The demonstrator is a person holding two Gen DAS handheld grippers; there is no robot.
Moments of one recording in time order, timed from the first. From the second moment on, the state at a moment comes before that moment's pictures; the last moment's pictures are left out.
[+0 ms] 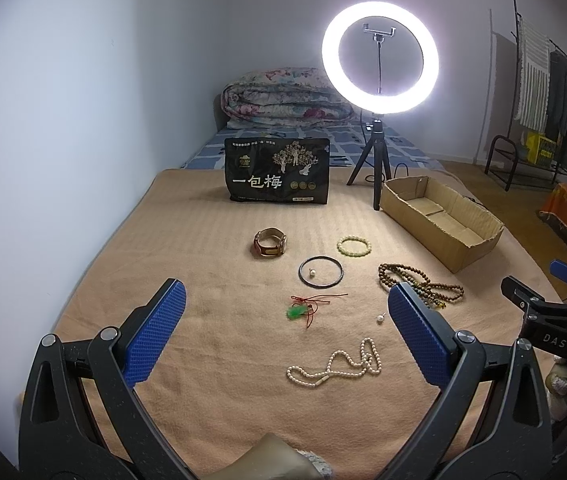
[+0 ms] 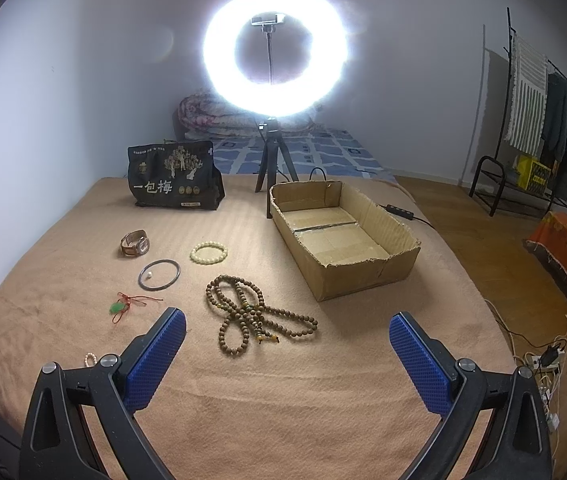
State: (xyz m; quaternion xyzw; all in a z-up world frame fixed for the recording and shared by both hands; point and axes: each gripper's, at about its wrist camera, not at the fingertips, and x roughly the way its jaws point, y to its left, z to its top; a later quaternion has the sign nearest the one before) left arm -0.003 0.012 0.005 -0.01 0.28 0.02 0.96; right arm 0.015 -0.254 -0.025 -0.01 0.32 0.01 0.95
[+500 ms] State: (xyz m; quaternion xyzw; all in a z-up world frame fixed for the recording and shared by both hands) left arm 0.008 0.036 -0.022 0.00 0.34 0.00 0.94; right arm 0.031 -0.254 -0.048 -0.04 0.33 0.05 0.94
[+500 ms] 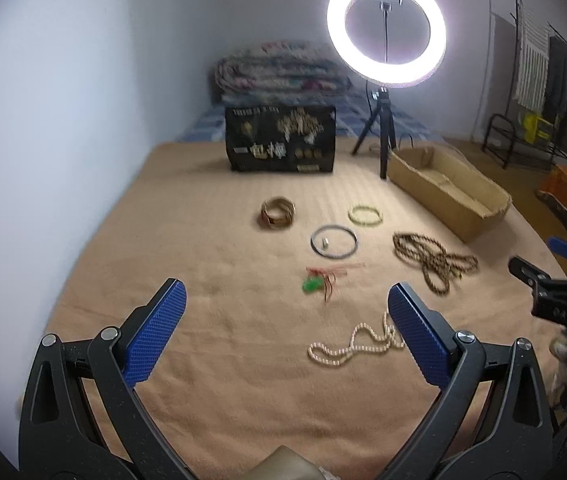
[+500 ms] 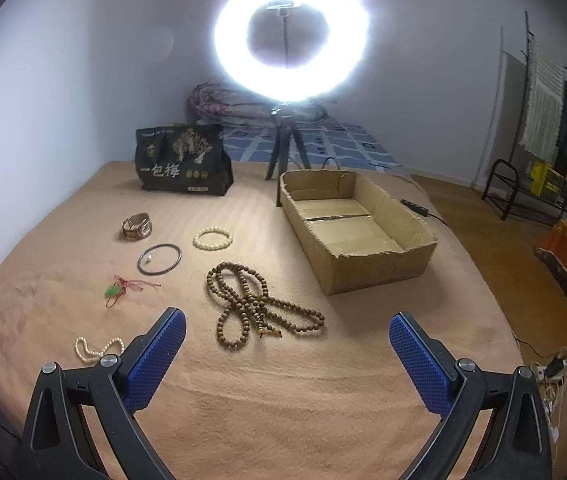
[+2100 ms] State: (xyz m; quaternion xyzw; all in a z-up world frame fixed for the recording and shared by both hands) left arm 0.097 -0.049 -0.160 0.03 0.55 -0.14 0.82; right arm 0.174 -0.212 -0.155 -0.08 0.52 0.19 0.83
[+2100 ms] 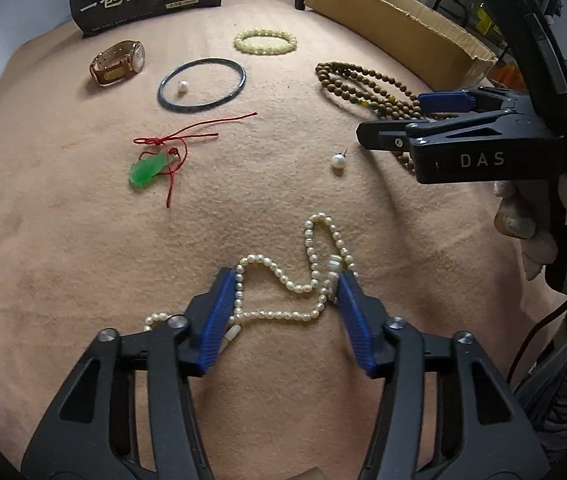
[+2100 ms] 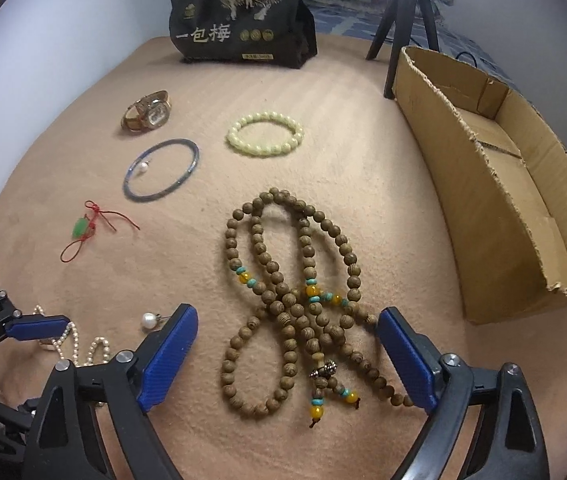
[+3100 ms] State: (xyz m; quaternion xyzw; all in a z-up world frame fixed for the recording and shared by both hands) left arm 0.097 -0.014 -0.121 -0.04 0.53 -0.10 0.84; right arm 0.164 -0.220 -0.109 -0.04 0.49 0.19 0.85
